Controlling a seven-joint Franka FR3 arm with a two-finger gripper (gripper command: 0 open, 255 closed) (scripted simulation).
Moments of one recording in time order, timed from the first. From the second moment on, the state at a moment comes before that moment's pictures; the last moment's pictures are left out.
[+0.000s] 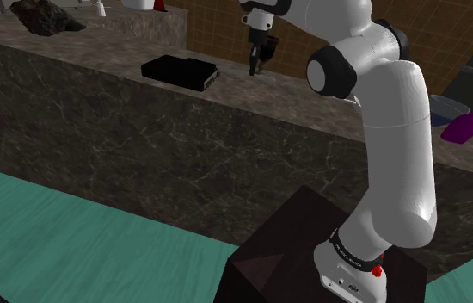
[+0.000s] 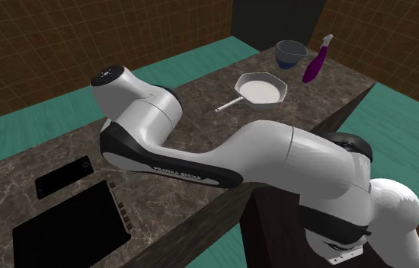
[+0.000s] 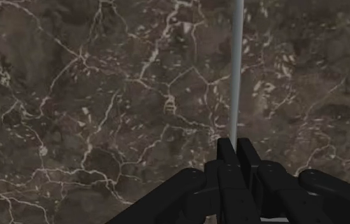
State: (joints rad) arm 0.13 0.61 -0.72 -1.07 0.34 1.52 -1.03
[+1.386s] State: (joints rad) arm 0.17 0.60 -0.72 -1.21 0.34 1.65 -1.03
